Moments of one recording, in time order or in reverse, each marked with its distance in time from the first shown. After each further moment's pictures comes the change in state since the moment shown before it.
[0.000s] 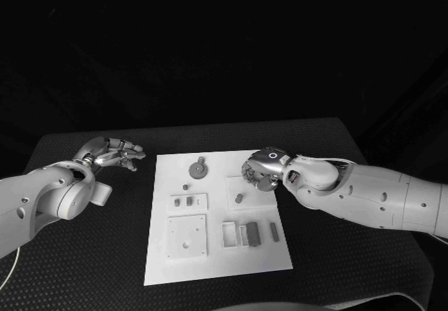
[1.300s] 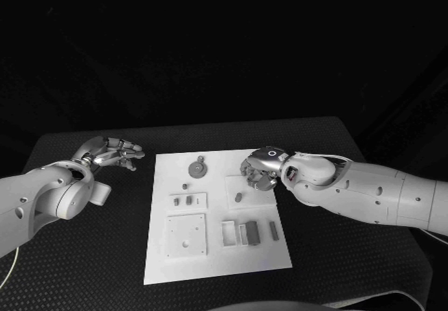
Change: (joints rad) left arm 0.000 -0.001 0.000 0.001 0.000 0.001 -0.002; left_hand 0.000 0.000 -0.005 0.000 0.000 -0.001 0.000 0.000 0.000 0.000 0.000 0.000 0.002 0.000 0.000 0.000 0.001 0.000 0.000 0.000 0.000 -0.003; right arm 0.004 0.019 0.002 -0.037 0.070 0.041 0.007; right_hand -0.097 -0.132 -0.014 0.116 0.001 -0.123 0.057 -0.079 -0.025 -0.052 0.027 -0.040 0.001 -0.021 0.017 0.012 -0.033 0.012 -0.015 0.000 0.015 0.000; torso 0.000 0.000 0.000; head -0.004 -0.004
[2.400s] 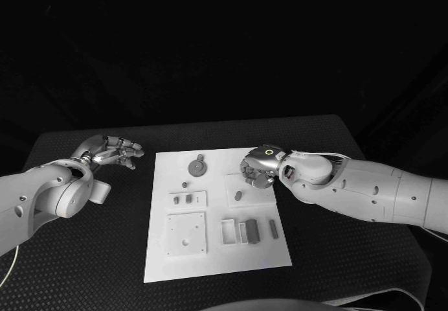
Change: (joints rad) left arm 0.000 -0.001 0.000 0.000 0.000 0.000 -0.002; left_hand 0.000 0.000 0.000 0.000 0.000 -0.004 0.003 0.000 0.000 -0.002 0.002 0.000 0.001 0.000 0.000 0.000 0.001 0.000 0.000 0.000 0.000 -0.003; right arm 0.003 0.015 -0.003 -0.010 -0.063 0.012 -0.003; right_hand 0.047 0.107 -0.034 -0.049 0.000 0.115 -0.050 0.058 0.044 0.085 -0.039 0.051 0.080 0.003 -0.032 0.035 -0.022 -0.008 -0.004 -0.003 0.031 0.000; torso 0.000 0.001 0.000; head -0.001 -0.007
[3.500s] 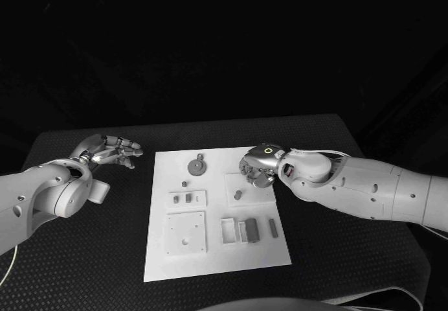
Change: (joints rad) left arm 0.000 -0.001 0.000 0.000 0.000 0.000 -0.001; left_hand 0.000 0.000 0.000 0.000 0.000 -0.003 -0.003 0.000 0.000 -0.002 -0.003 0.000 0.001 0.000 0.000 0.000 0.001 0.000 0.000 0.000 0.000 -0.002; right arm 0.005 0.001 0.000 -0.003 -0.001 0.017 0.004; right_hand 0.010 -0.073 0.041 -0.021 0.008 -0.049 0.019 -0.033 -0.009 -0.059 0.021 -0.041 0.002 -0.019 0.023 0.006 -0.016 0.008 -0.014 0.006 0.000 0.000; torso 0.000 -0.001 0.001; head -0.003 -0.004
